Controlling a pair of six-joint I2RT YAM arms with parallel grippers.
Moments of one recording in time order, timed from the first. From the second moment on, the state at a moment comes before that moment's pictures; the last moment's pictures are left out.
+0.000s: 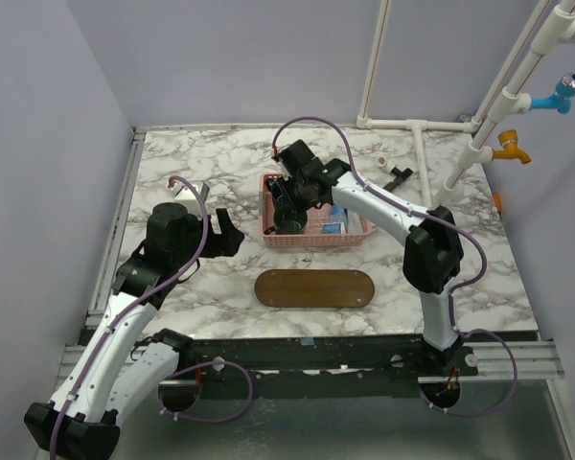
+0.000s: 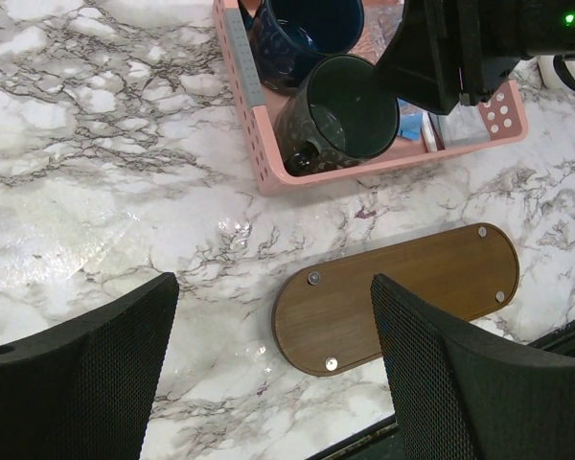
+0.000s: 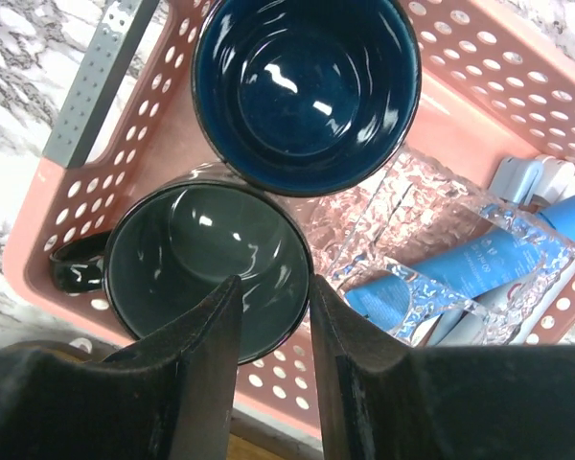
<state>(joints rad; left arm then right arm) -0.35 0.76 0.81 -0.54 0.14 -0.35 0.75 2.02 1.80 -0.74 0.15 0.10</state>
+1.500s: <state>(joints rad) -0.35 0.78 0.81 -0.54 0.14 -0.34 0.71 2.10 1.79 -0.68 0.07 0.06</state>
